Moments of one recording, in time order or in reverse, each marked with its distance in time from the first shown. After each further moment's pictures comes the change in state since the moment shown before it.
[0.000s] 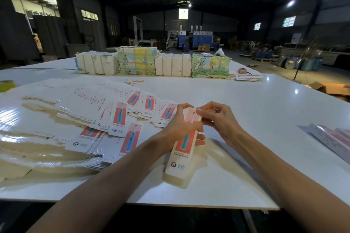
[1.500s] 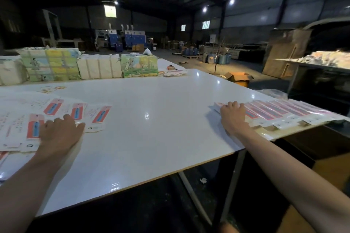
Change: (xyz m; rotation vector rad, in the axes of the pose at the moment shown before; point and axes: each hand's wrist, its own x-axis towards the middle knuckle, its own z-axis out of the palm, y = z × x) left_hand 0.008 -0.013 -0.092 1.371 0.521 -0.126; right_hand -0.116 -0.031 -0.233 -2.105 0.484 0.451
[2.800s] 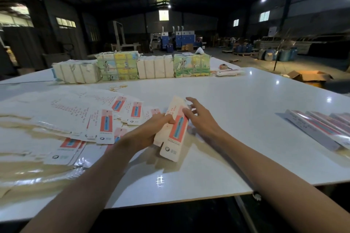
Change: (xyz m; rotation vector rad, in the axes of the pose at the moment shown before) left_hand -0.032 0.065 -0.021 -1.195 -0.640 0.100; right_hand -0.015 -0.245 -0.087 1.720 -0.222 -0.486
